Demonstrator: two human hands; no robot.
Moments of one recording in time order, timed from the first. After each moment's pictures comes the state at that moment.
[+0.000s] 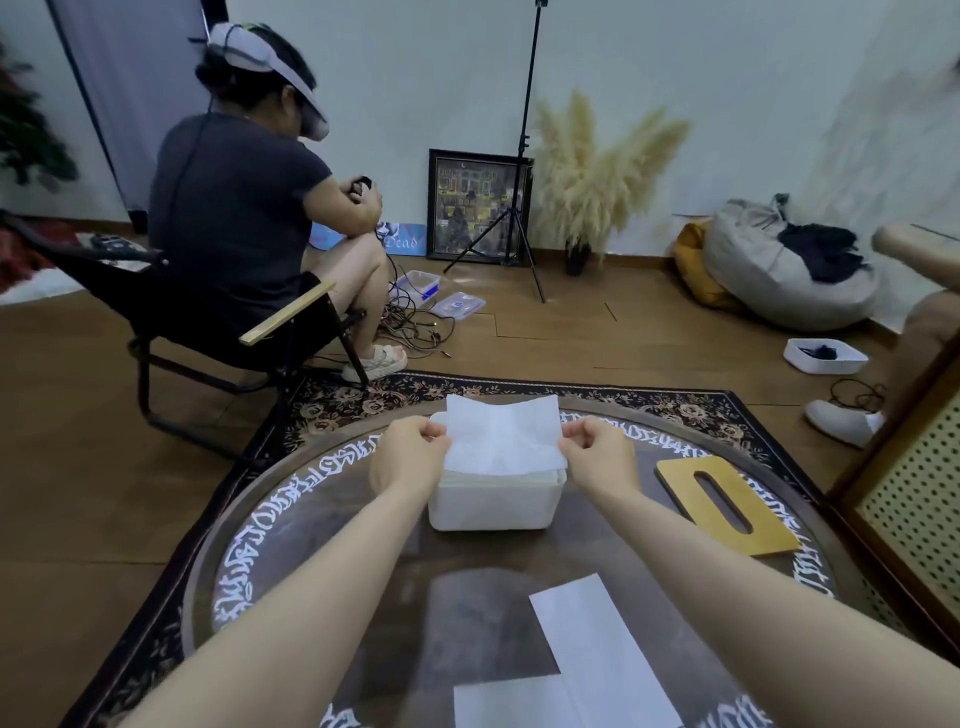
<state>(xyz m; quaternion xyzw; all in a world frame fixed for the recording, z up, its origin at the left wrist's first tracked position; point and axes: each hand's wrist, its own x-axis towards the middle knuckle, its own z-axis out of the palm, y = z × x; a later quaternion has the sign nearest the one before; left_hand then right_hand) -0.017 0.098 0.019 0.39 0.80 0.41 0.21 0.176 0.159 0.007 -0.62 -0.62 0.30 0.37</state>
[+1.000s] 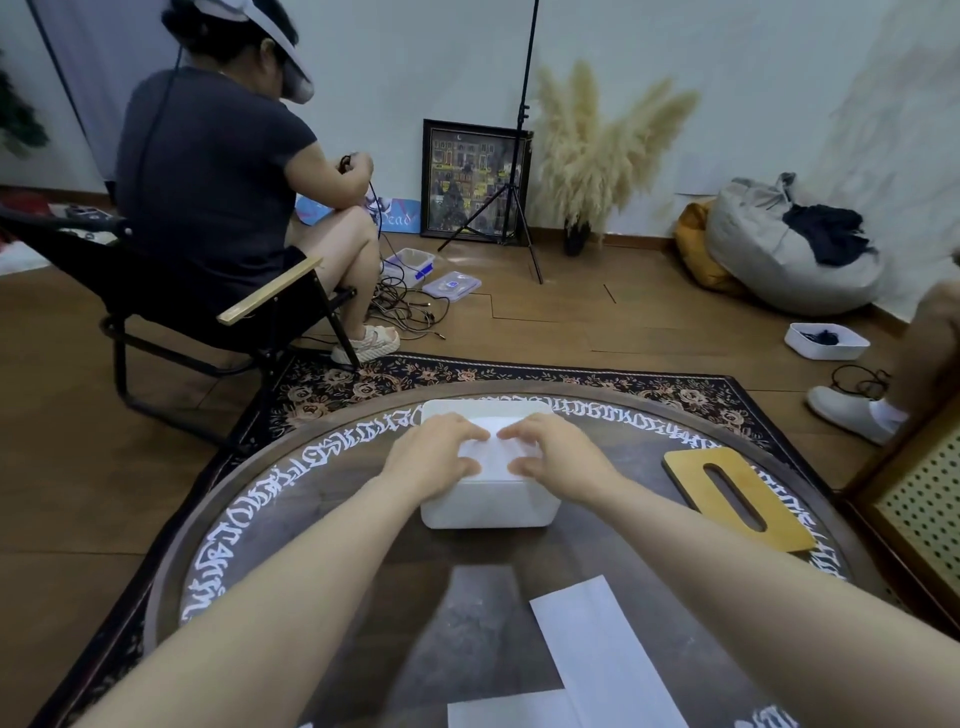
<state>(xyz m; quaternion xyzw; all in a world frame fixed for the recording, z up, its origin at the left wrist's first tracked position) -0.024 0.134 -0.005 0.70 0.68 0.15 0.14 0.152 0.179 -0.001 -0.48 -0.85 0.17 0.12</state>
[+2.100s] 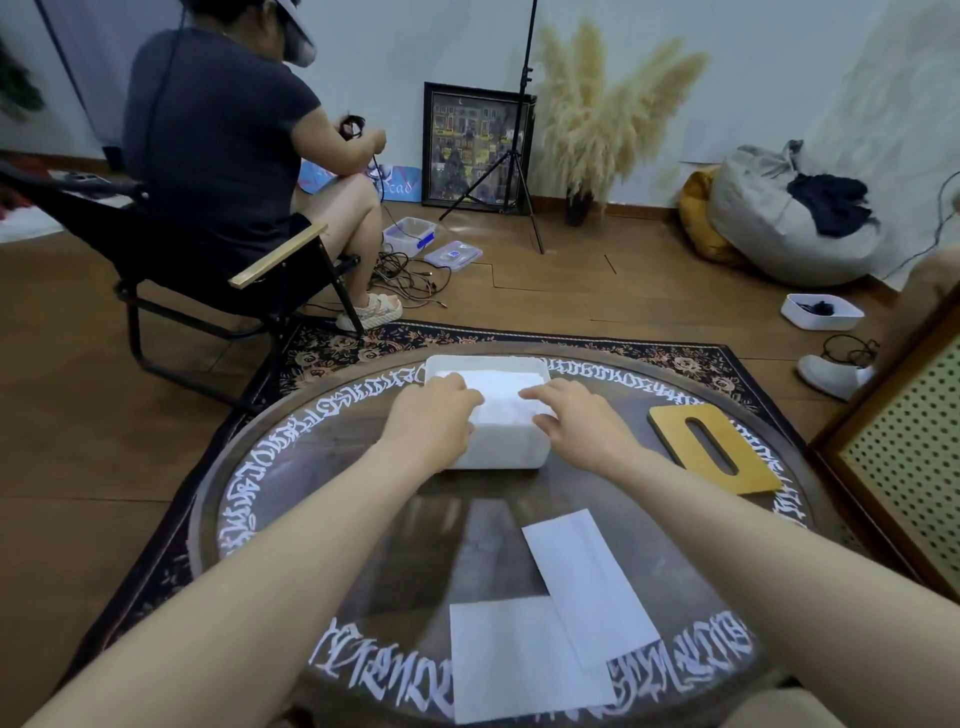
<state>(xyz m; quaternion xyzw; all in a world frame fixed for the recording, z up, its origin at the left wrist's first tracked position) -0.003 0.077 0.026 0.73 0.68 0.06 0.00 0.179 0.134 0.018 -0.48 -0.87 0.08 0.10</state>
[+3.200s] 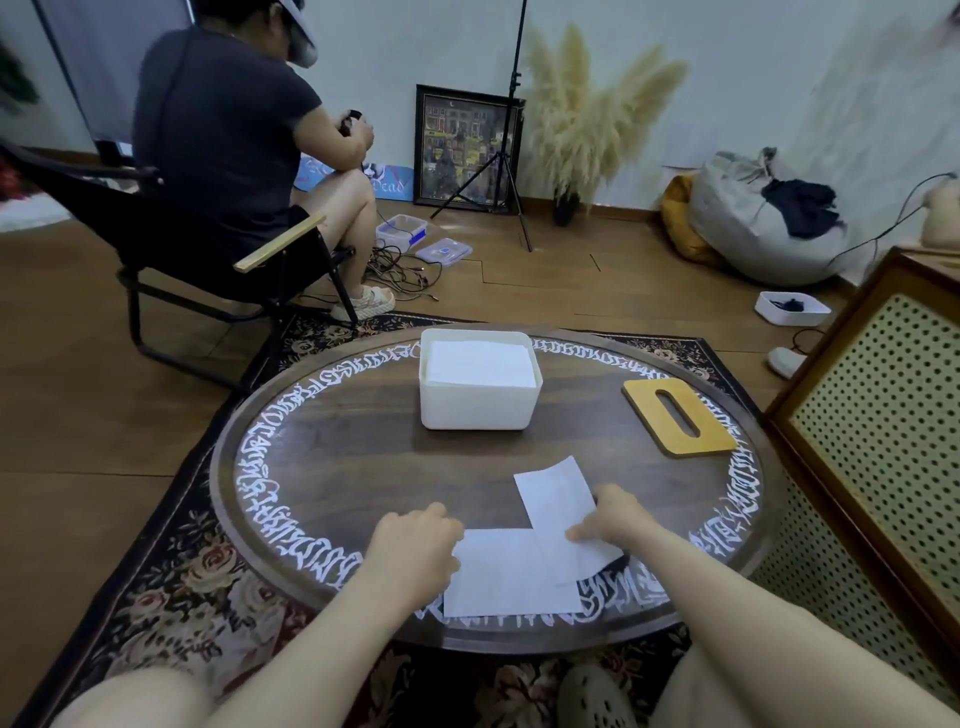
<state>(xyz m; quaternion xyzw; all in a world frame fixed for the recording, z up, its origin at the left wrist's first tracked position) 0.036 -0.071 -0.039 0.73 0.67 -0.07 0.11 0.255 0.042 -0.057 -0.71 -0.63 0.32 -0.04</state>
